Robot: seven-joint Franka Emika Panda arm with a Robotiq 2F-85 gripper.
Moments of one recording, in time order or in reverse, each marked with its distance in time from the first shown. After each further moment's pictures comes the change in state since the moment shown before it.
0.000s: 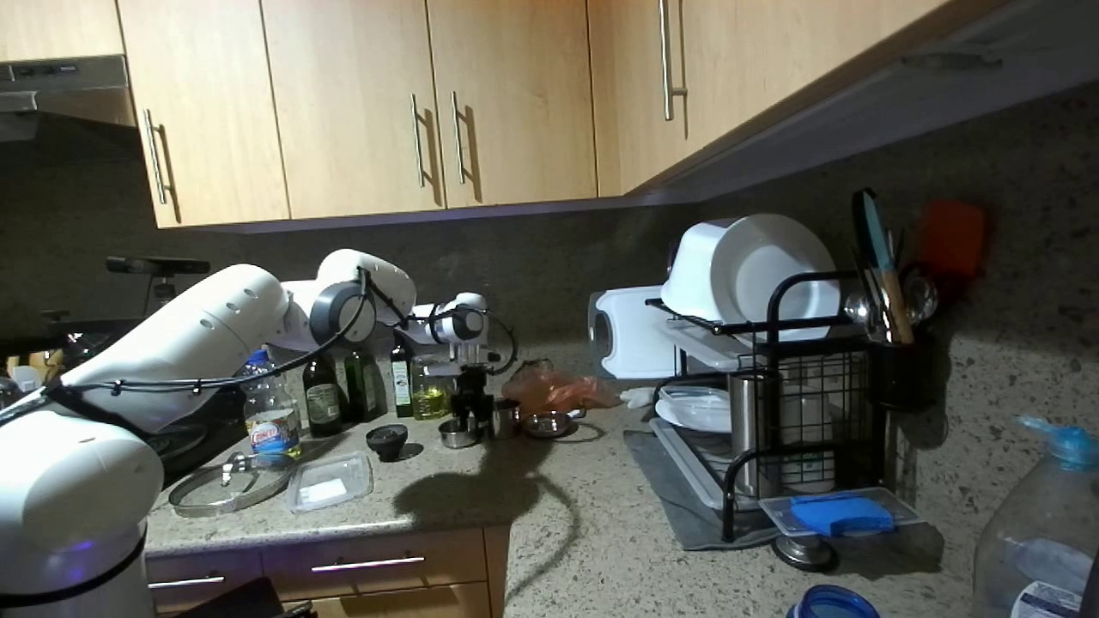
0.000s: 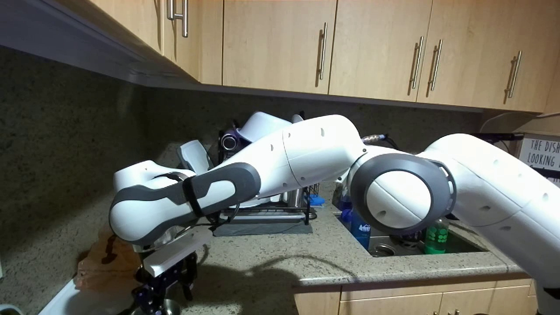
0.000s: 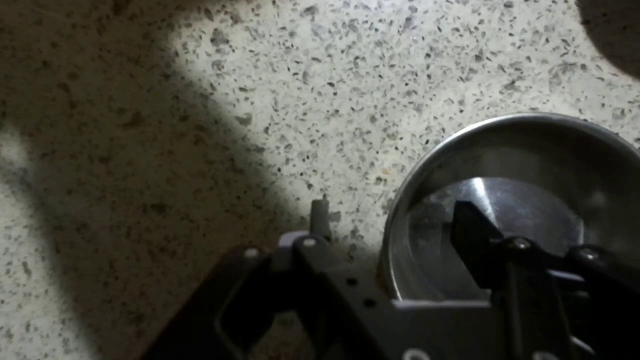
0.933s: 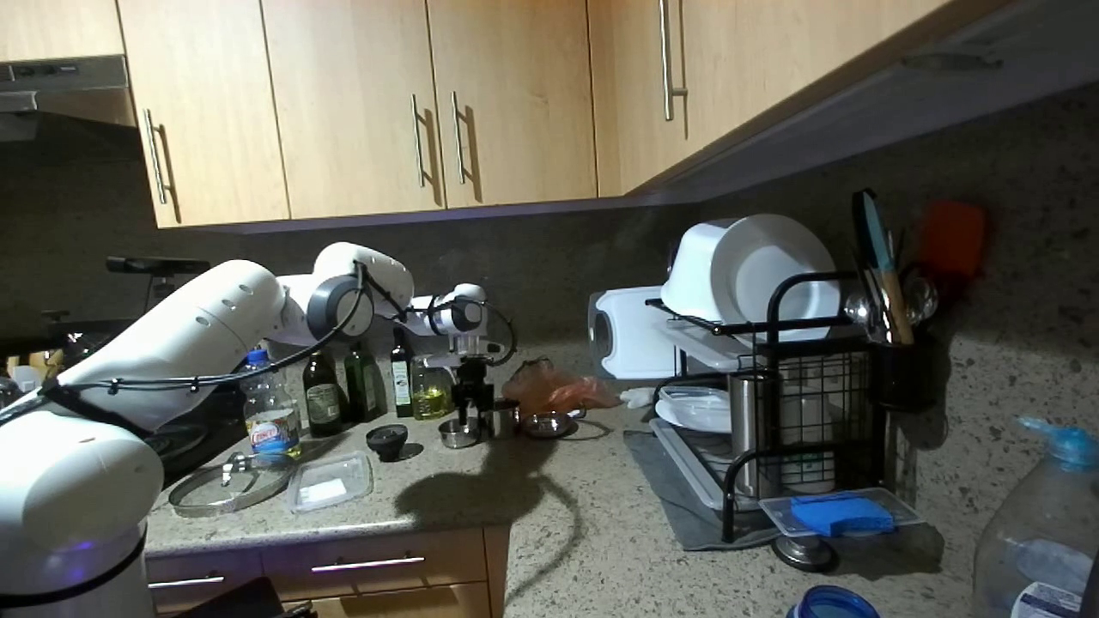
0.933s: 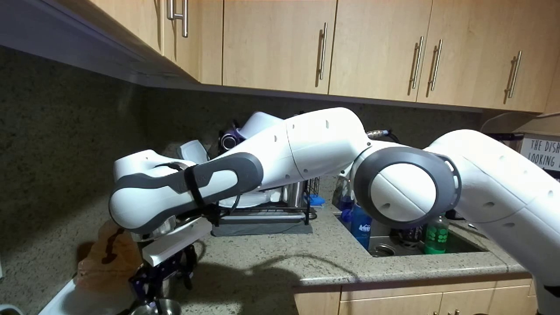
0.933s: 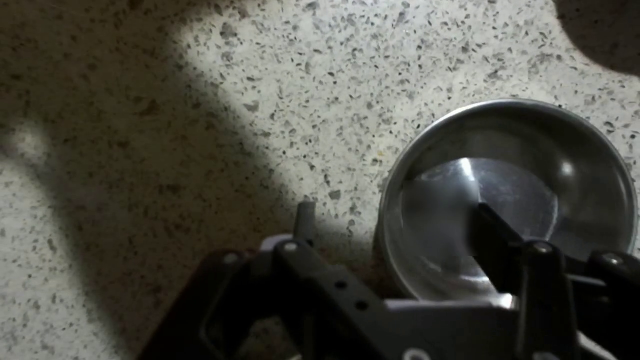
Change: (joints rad) arm 0.000 -0.031 0.000 -0.001 0.000 0.000 0.001
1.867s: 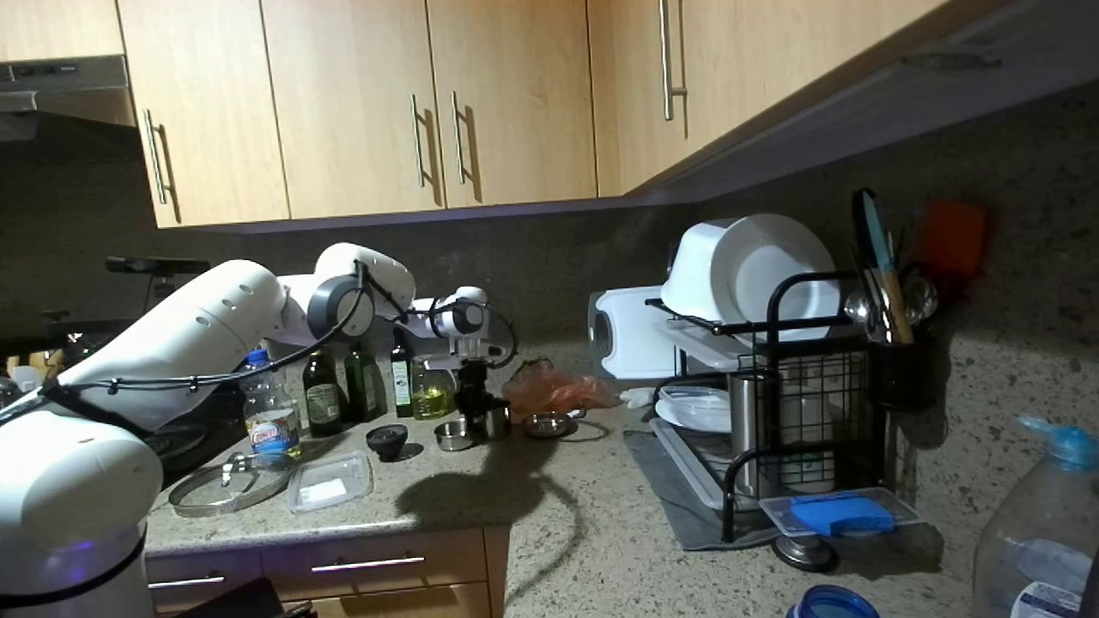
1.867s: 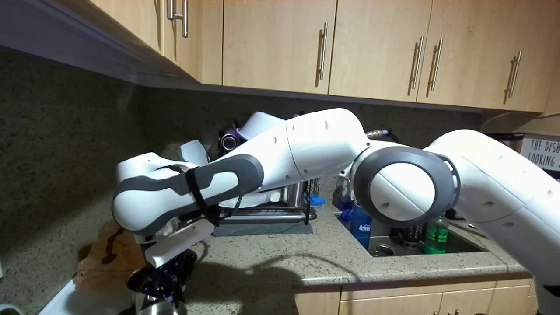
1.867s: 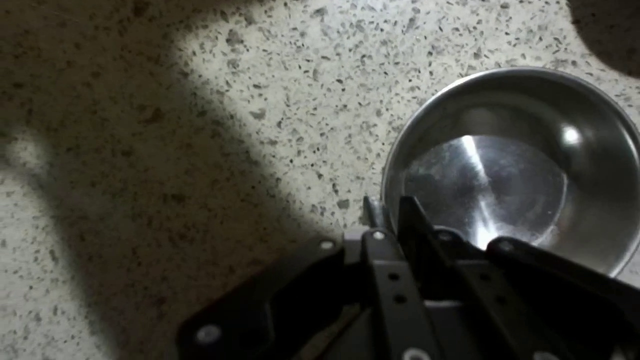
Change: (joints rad) arm -0.006 0.000 0.000 -0.013 0.000 0.000 0.000
